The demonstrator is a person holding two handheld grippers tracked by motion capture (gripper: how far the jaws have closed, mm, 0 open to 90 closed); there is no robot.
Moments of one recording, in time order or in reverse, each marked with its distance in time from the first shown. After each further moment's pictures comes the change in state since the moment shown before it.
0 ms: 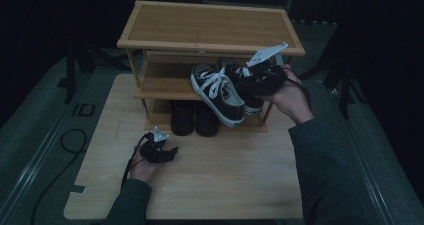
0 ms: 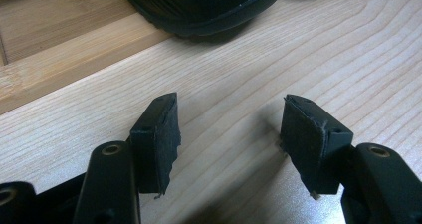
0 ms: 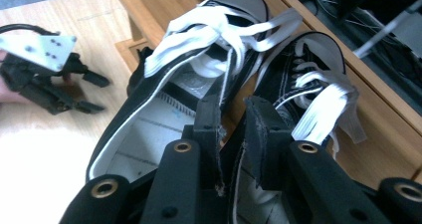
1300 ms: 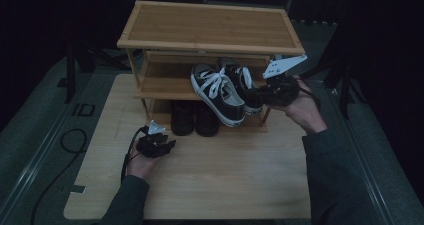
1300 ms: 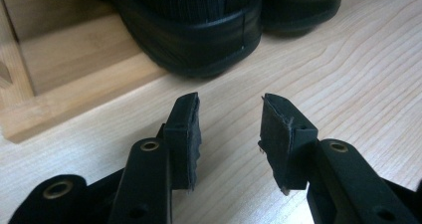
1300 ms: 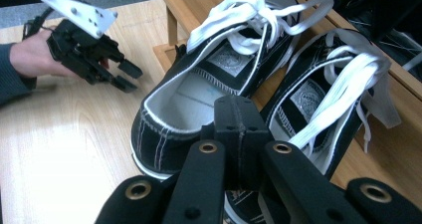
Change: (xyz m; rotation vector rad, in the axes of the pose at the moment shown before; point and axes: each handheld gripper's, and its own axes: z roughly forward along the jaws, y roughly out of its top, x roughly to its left) left arm 0.006 0.024 -0.029 -0.043 -0.061 -0.038; right arm 0.001 -0.036 -0.019 -0.087 0.110 -0.021
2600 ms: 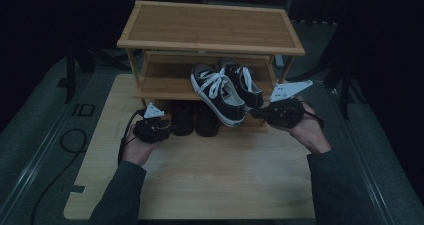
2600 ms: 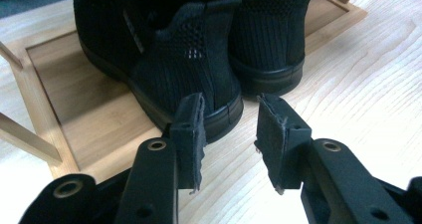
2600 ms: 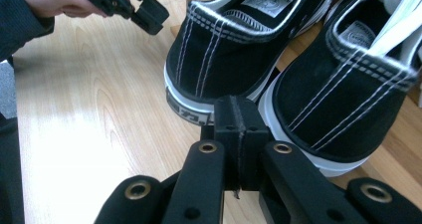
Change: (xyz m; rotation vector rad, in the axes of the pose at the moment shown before) left arm 0.002 0.054 -0.036 -0.062 -0.029 0.070; right arm 0.021 -0.051 0.002 -0.014 0.042 0.011
